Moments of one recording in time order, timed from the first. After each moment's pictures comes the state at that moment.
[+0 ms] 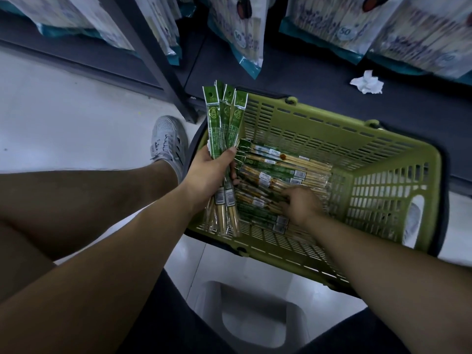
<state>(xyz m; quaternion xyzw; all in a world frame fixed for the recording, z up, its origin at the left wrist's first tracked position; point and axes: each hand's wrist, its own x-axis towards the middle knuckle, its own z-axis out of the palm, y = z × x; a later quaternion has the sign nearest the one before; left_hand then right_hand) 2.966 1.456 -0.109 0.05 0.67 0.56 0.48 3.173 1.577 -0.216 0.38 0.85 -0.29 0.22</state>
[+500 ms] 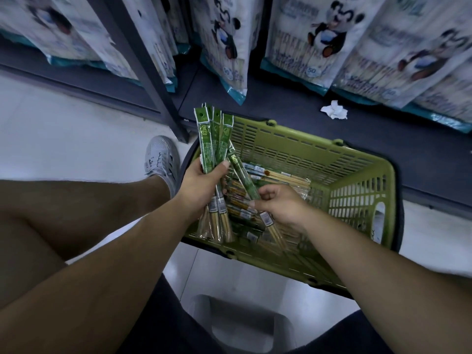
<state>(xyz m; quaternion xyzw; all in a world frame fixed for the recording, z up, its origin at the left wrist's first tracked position) 2.975 1.452 -0.095 0.03 0.69 0.57 0.45 3.143 1.575 -0.116 0.44 0.62 -0.64 0.11</state>
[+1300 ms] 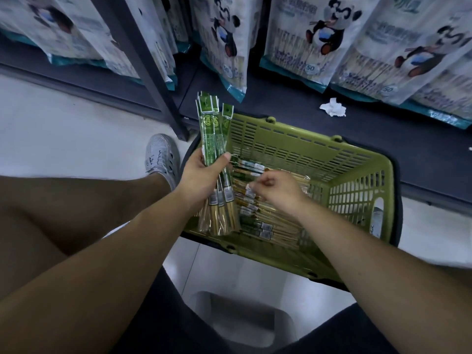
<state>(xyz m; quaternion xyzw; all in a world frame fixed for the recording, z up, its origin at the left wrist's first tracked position) 2.975 1.456 -0.082 0.09 0.70 0.56 0.42 3.132 1.578 -0.115 0.43 0.72 -0.55 0.05</state>
